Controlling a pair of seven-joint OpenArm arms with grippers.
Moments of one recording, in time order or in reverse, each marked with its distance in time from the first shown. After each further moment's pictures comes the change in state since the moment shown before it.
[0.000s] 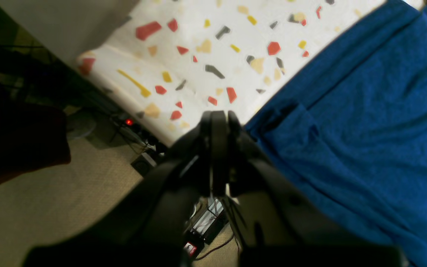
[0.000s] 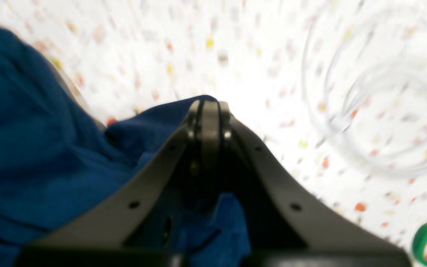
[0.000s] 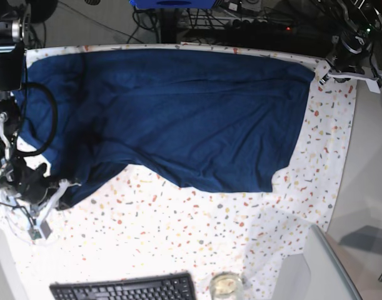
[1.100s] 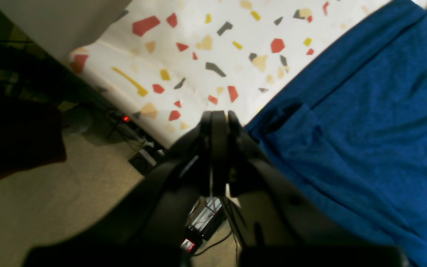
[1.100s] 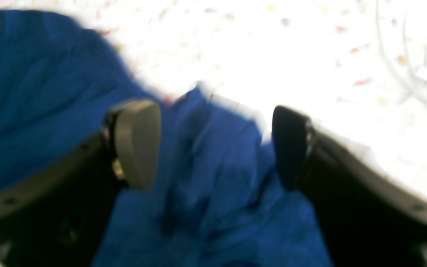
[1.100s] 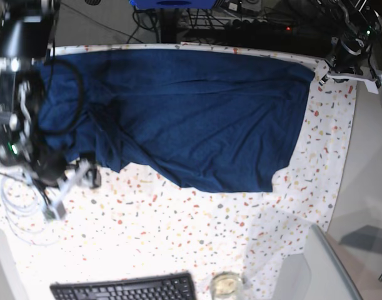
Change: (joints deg) left arm -0.7 -0.8 0.0 -2.4 0.0 0.0 0.1; right arm -4.9 -8.9 2.6 4.0 -4.2 -3.5 -6.3
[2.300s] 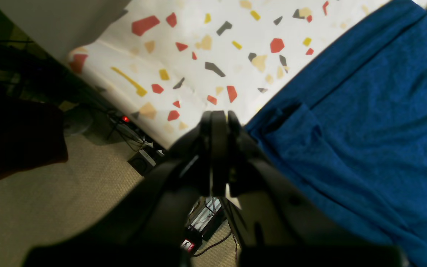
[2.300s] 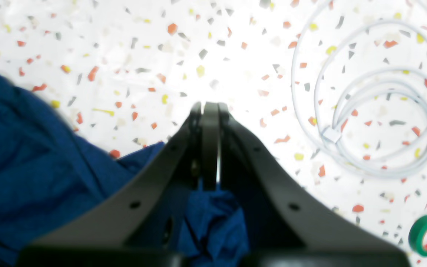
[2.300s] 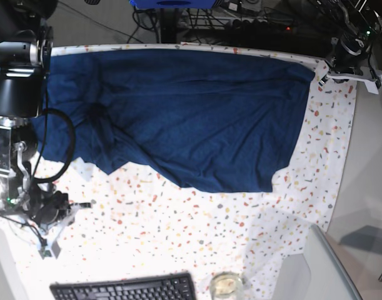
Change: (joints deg) left arm -0.1 0.1 0.0 0.0 0.0 0.0 -0.1; right arm 13.3 1.3 0.0 -9.9 -5.6 0.0 -0.6
